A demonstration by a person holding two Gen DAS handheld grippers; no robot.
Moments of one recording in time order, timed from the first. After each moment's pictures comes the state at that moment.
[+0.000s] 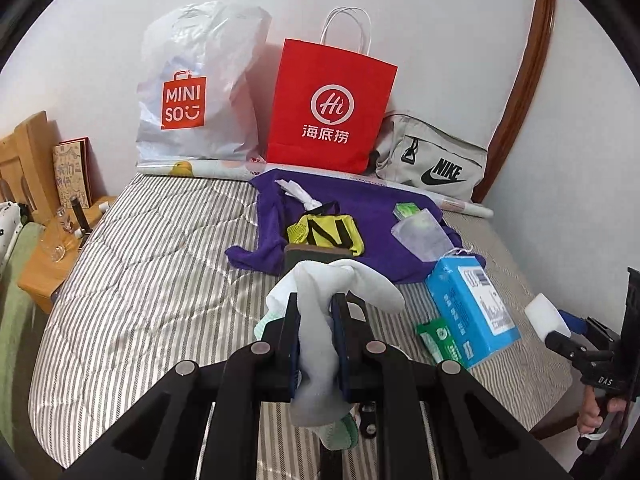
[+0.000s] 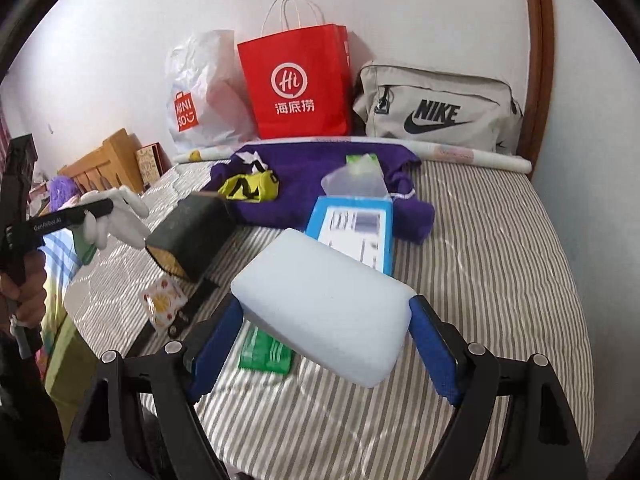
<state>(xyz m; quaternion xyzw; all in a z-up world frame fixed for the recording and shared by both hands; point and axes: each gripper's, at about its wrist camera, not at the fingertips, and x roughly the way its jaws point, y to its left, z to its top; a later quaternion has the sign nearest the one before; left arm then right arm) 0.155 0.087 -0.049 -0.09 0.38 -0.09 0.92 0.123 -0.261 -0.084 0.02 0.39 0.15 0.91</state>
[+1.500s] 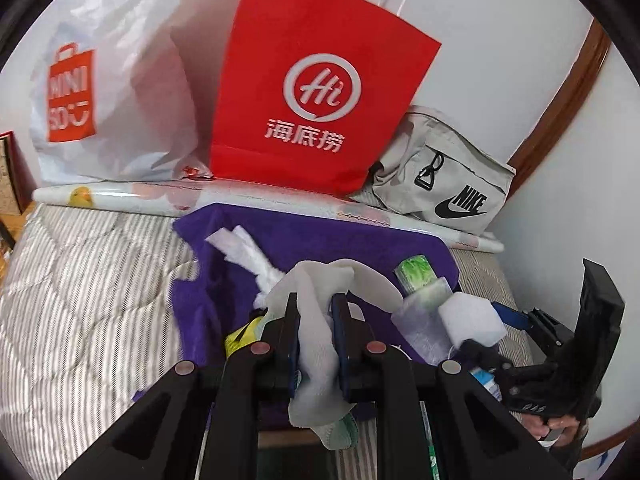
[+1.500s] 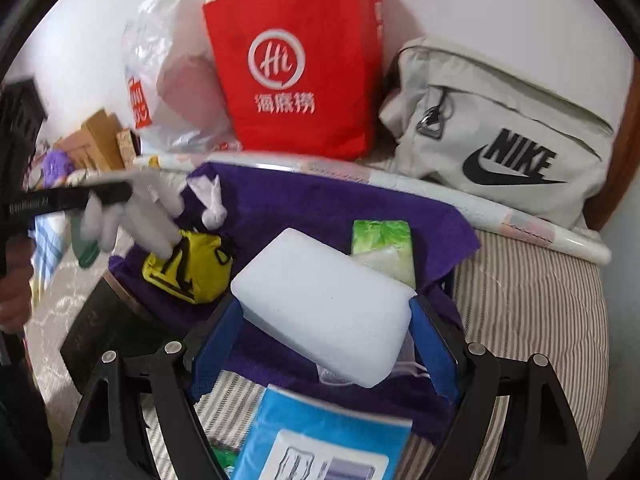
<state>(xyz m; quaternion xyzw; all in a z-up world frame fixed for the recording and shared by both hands) 0.370 0.046 -0.077 -0.13 0.46 -0.13 0.87 0.348 -0.208 -0.121 -0.05 0.44 0.18 0.88</state>
